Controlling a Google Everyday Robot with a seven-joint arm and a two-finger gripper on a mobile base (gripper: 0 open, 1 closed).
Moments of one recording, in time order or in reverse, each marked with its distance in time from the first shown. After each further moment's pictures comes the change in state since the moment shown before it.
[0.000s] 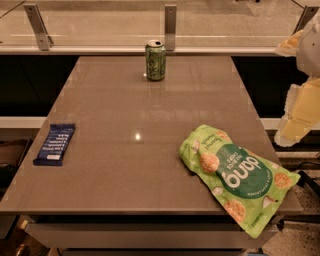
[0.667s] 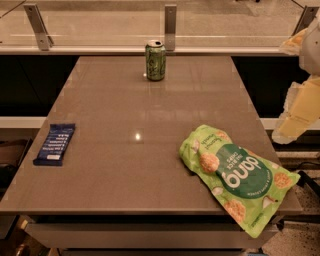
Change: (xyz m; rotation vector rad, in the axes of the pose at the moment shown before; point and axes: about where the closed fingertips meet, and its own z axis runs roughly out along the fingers) arm 0.001 -0.004 -0.001 0.027 -0.024 0.046
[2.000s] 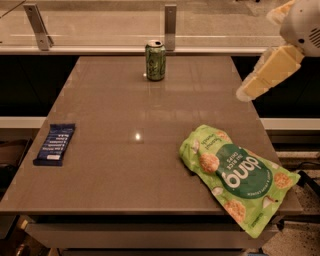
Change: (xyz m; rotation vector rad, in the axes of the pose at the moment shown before) arm -0.051 -0.064 0.004 0.138 -0.301 0.114
